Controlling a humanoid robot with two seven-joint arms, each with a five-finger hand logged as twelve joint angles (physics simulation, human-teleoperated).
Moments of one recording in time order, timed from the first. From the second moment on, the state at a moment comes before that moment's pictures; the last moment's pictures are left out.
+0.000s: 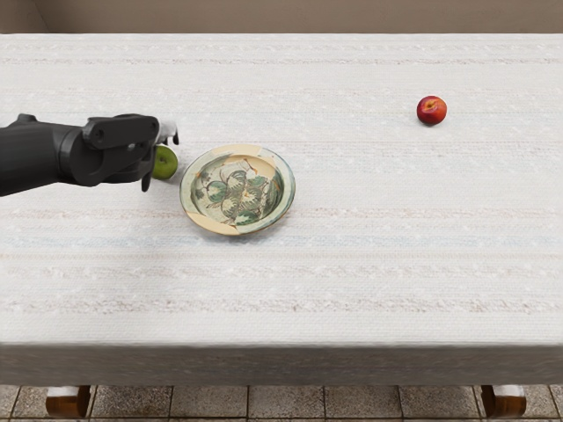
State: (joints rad) left arm -1.54 0.11 0.76 -0.77 0.57 -0.04 0.38; right arm -0.05 0.00 -0.03 0.11 0.10 -0.07 -0.03
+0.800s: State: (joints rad) left arm -1.50 0.09 0.75 -0.72 0.55 -0.03 0.36; right arm -0.05 0.00 -0.03 0.11 0.10 -0.07 -0.03
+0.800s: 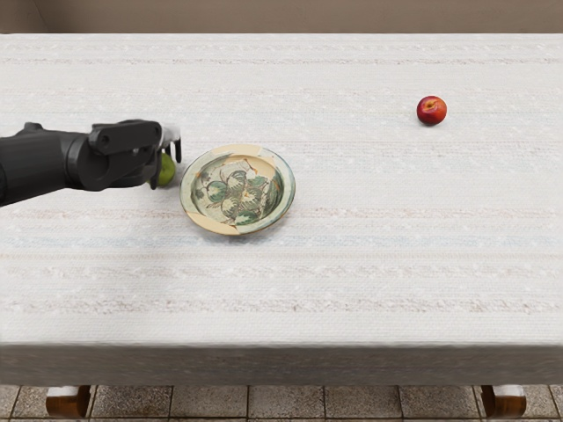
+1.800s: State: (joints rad) left arm -1.47 0.07 0.75 -0.66 0.53 -0.05 0.35; right arm -0.05 0.00 -0.03 0.11 0.10 -0.07 -0.03
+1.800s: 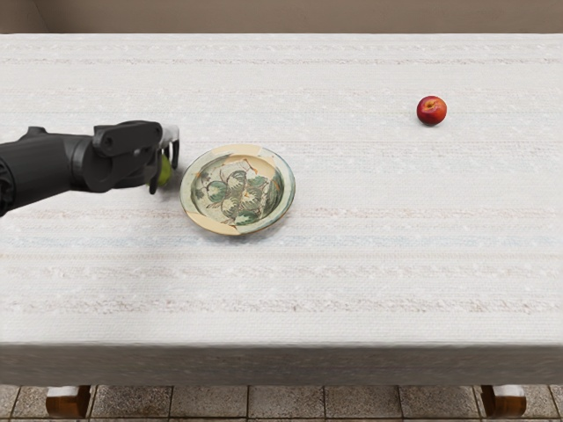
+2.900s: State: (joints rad) left arm -1.73 0.10 0.65 -0.74 0.29 -0.42 0.35; right arm -0.05 0.00 -0.03 0.11 0.10 -0.07 -0.03
